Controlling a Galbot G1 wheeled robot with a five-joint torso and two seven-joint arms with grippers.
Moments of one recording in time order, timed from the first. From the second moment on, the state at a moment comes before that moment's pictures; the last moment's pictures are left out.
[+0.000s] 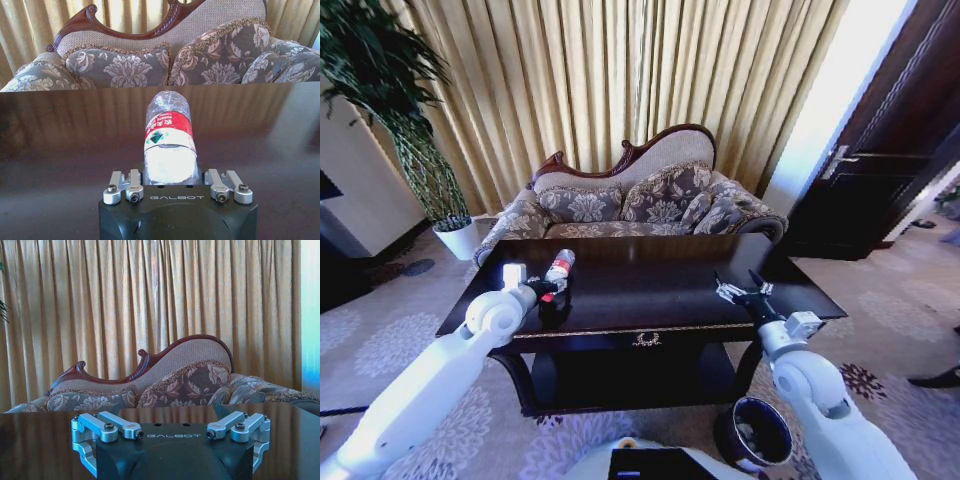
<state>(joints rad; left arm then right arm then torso) 0.90 -0.74 -0.20 -2.04 -1.19 0.69 -0.57 -1.49 1.08 0.68 2.20 0.58 -0.21 0.12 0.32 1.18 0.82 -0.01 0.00</state>
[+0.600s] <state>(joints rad) 1.11 -0.69 -0.38 -2.05 -0.42 0.22 -0.16 -1.26 0.84 0.57 2.20 1.15 -0.27 0.09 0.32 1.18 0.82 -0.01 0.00</state>
